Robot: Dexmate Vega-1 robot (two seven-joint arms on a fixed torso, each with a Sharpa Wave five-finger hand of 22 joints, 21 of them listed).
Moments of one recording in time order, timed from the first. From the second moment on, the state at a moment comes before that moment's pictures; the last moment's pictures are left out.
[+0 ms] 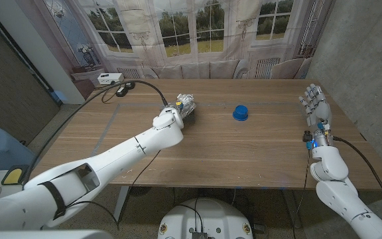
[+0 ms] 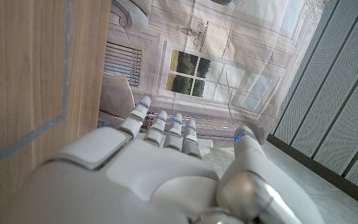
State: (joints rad) left arm 0.50 0.49 0.96 -1.78 0.34 1.18 0.01; left_hand 0.06 0.06 0.20 0.15 0.26 0.03 -0.09 0.20 0.18 0.11 0.07 0.21 0.19 0.12 0.14 0.19 0.18 0.22 0.22 0.29 0.17; right arm -1.25 -0.53 -0.07 -1.51 0.60 0.66 -0.16; right_hand 0.11 0.07 0.34 -0.08 0.18 0.12 -0.03 0.19 0.18 0.15 -0.01 0.20 0.20 0.09 0.01 0.21 0.20 0.16 0.14 0.22 0.18
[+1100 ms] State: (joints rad) left arm 0.16 0.39 1.49 -1.57 0.38 1.37 -0.02; left_hand 0.46 -0.06 0.23 -0.14 0.25 -0.06 -0.18 0.18 0.18 0.08 0.00 0.21 0.21 0.17 0.06 0.19 0.17 0.47 0.21 0.26 0.18; right arm -1.24 -0.50 -0.07 -1.45 0.63 0.70 -0.14; right_hand 0.11 0.07 0.34 -0.08 0.18 0.12 -0.04 0.19 0.18 0.16 0.00 0.20 0.20 0.10 0.01 0.21 0.20 0.16 0.14 0.22 0.18
